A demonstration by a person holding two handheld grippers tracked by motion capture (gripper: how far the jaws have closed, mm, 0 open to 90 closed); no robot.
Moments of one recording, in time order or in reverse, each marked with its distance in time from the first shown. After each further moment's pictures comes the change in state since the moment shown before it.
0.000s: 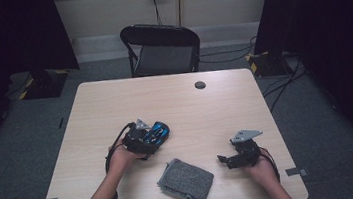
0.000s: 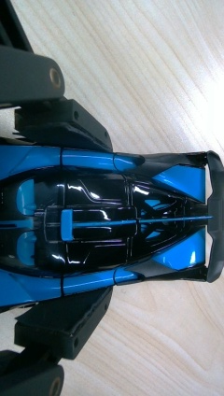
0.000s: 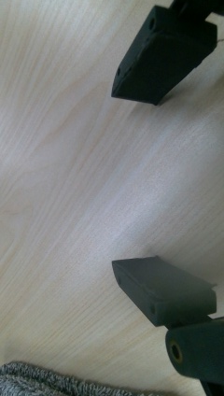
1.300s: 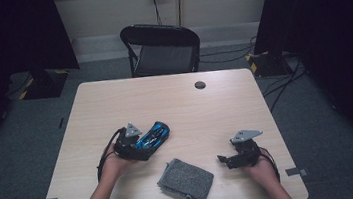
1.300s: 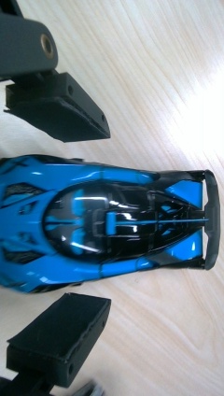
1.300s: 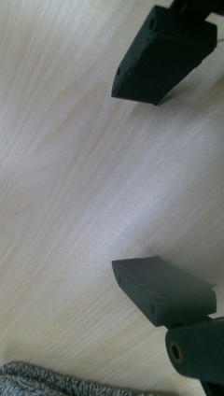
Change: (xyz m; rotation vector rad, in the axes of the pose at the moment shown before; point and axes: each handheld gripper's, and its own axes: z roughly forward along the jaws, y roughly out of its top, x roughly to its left) left arm -0.007 -0.023 -0.034 -0.084 0.051 0.003; right arm 0.000 0.000 0.000 0.000 0.000 0.001
